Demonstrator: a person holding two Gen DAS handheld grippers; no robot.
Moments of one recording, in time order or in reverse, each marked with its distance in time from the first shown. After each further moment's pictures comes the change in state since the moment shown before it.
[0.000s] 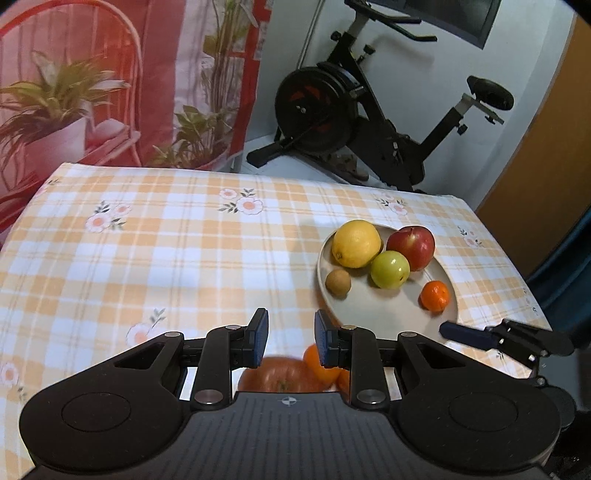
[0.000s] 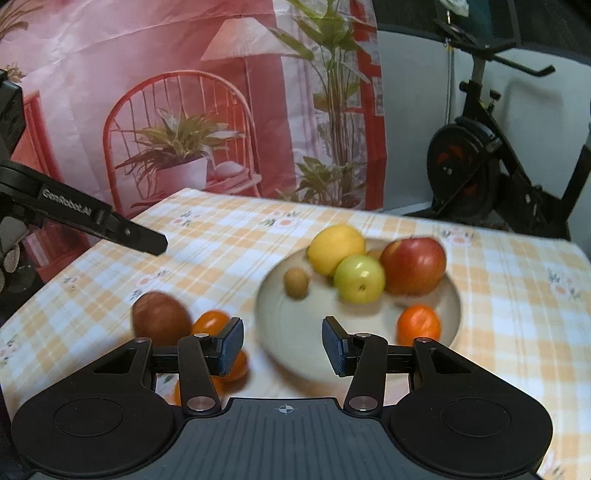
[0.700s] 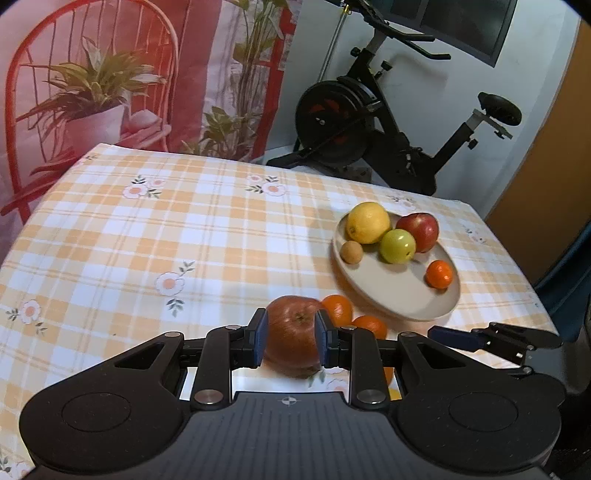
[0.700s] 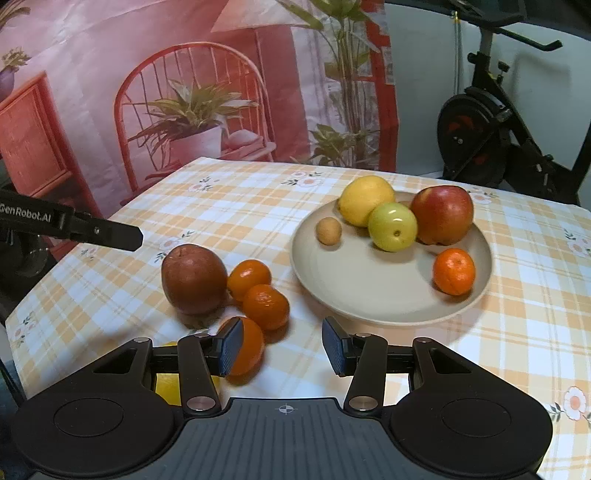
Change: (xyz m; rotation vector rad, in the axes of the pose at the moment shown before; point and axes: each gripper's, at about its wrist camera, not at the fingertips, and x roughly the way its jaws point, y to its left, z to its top) left arm -0.031 0.007 -0.052 -0.049 -0.056 0.047; right arm 0.002 0.024 -0.022 0.024 0.085 0.031
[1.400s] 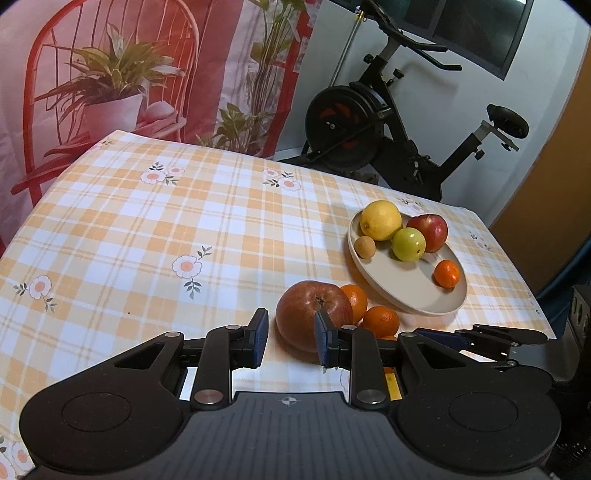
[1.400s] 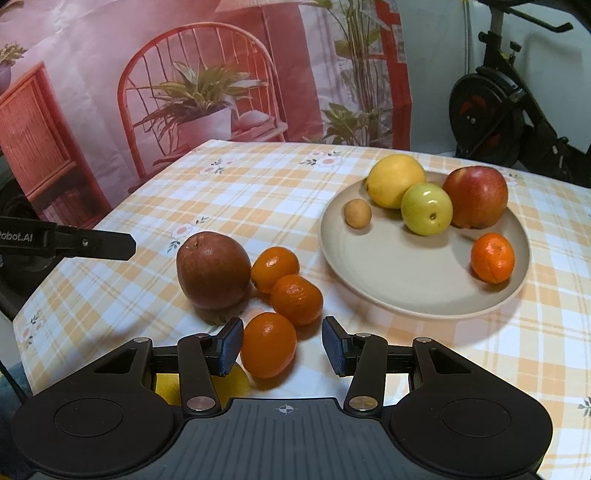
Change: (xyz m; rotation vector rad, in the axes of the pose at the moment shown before) left arm -0.007 0.015 -0.013 -0.053 -0.013 -0.006; right arm 0.024 0.014 0.004 0.029 0.069 0.037
